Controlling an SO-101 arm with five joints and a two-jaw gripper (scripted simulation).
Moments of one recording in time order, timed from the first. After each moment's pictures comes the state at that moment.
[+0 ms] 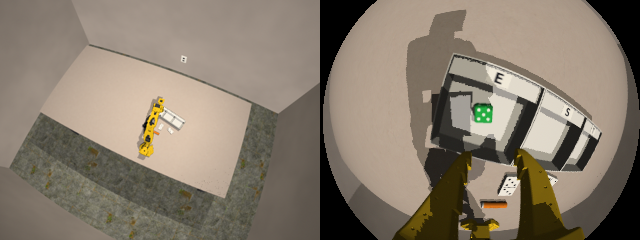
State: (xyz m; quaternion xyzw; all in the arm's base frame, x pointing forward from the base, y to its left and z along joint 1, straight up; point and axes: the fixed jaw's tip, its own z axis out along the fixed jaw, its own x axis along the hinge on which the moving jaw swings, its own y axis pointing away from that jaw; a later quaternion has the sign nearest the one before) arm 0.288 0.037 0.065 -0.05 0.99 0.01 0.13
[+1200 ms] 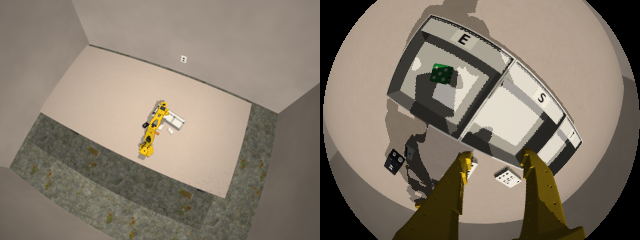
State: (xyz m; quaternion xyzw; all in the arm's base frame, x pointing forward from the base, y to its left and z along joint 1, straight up) arm 0.269 -0.011 0.064 -0.19 0.98 -0.02 0.09
